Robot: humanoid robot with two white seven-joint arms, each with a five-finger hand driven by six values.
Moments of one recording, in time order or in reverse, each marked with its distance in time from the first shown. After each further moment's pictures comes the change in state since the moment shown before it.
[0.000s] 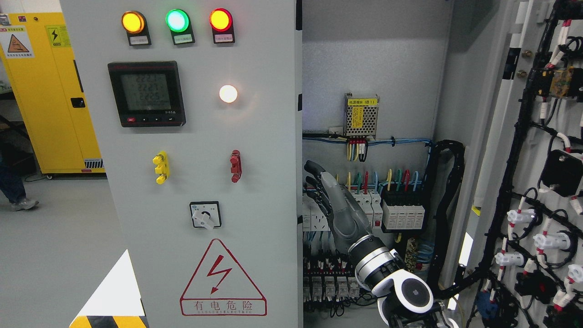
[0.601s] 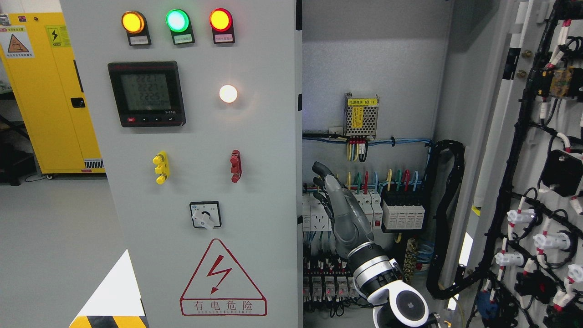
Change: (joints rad) left arm 0.000 0.001 0.000 0.000 0.000 0.000 0.000; right arm 0.037 0.004 0.043 -0.044 0.010 -0.016 -0.117
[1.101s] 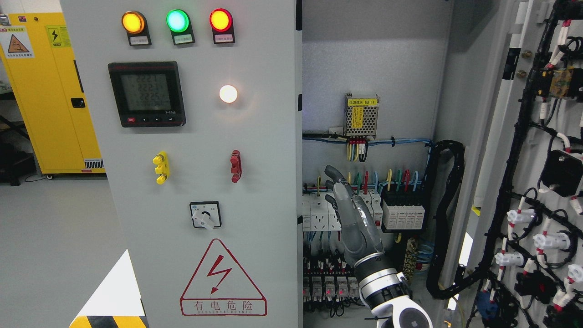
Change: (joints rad) left arm 0.001 0.001 0.000 0.000 0.000 0.000 0.001; right arm 0.056 0.004 0.011 -0.061 0.047 -0.037 -0.096
